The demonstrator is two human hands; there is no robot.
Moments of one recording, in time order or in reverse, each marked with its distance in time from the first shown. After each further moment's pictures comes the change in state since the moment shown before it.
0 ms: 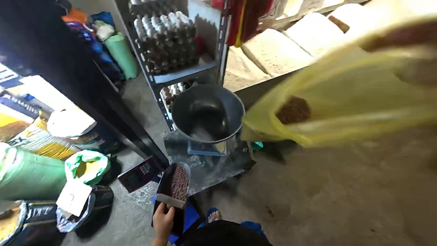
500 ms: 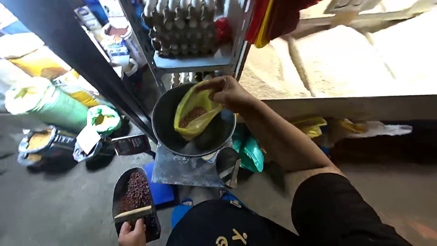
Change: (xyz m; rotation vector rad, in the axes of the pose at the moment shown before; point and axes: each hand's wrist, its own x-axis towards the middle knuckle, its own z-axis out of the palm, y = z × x) left_hand -0.123 0.106 0.120 -0.163 0.762 -0.445; right_hand 0.133 0.242 0.151 0.633 -0.769 0.116
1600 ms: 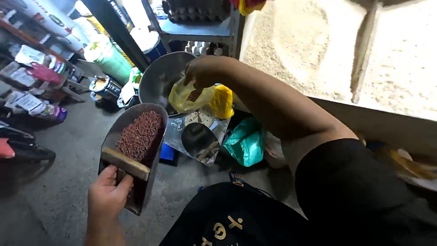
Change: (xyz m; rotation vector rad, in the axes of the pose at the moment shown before) left_hand -0.237 0.306 0.045 0.058 -0.017 0.274; right_hand -0.028 -0.011 -0.092 -0.961 -0.809 -0.220
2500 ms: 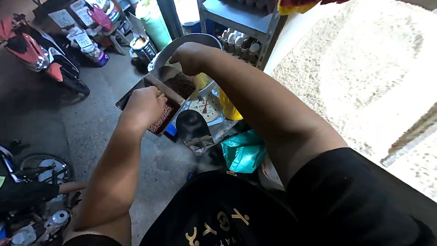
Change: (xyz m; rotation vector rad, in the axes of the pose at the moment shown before) left_hand 0.084 0.146 0.141 0.933 -0.244 -0.421; right_hand 0.037 -0.008 -0.008 -0.083 -0.056 -0.329
